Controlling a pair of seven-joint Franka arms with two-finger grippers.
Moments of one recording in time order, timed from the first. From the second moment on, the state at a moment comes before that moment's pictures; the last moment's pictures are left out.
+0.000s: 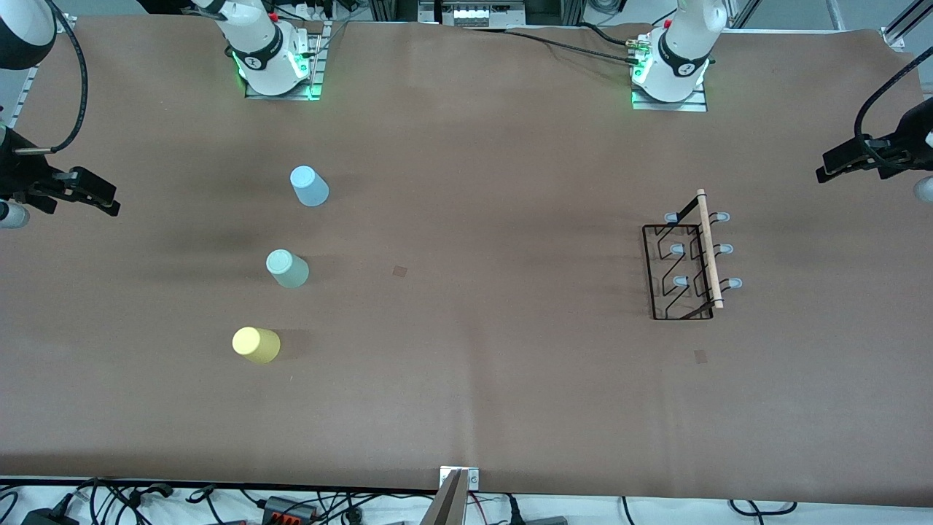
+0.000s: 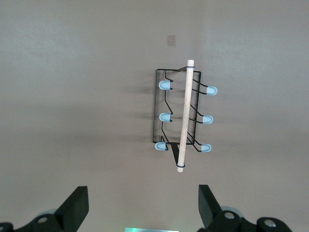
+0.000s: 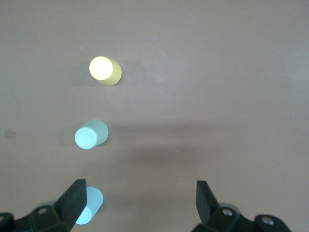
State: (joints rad) left arm 0.09 0.00 0.00 -1.61 -0.02 1.51 -0.01; right arm -0.04 0.04 -0.01 -1.66 -0.04 1.74 -0.03
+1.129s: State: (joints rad) left arm 0.09 0.05 0.00 -1.61 -0.02 1.51 -0.01; right arm -0.04 0.04 -0.01 -1.66 0.00 1.73 -0.03
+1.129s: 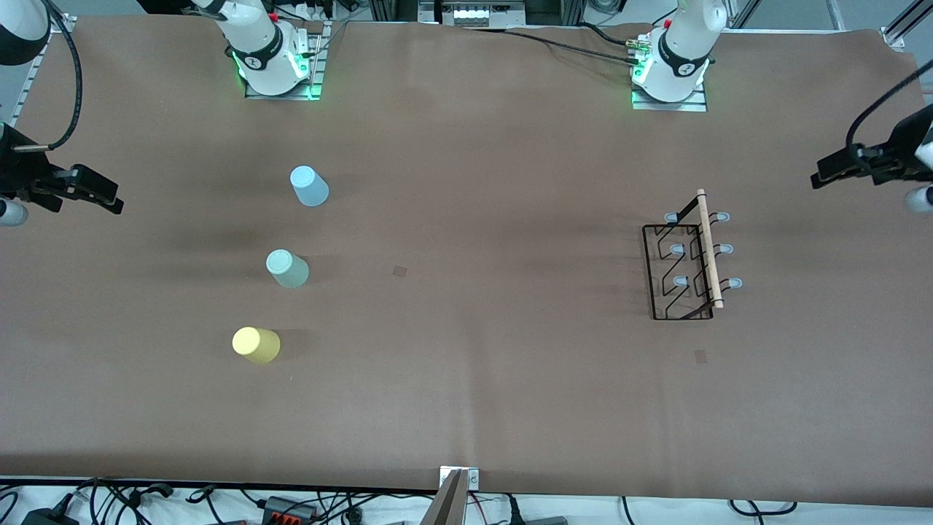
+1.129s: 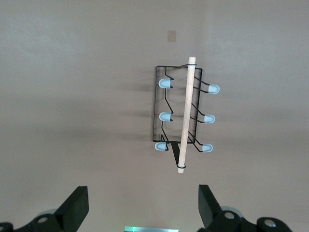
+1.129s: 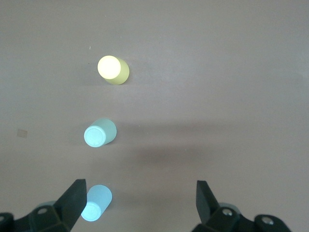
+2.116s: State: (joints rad) left arm 0.05 0.13 -0.18 -2.04 0.00 2.08 -0.15; right arm -0.04 0.02 -0.01 -1.66 0.00 1.71 -0.04
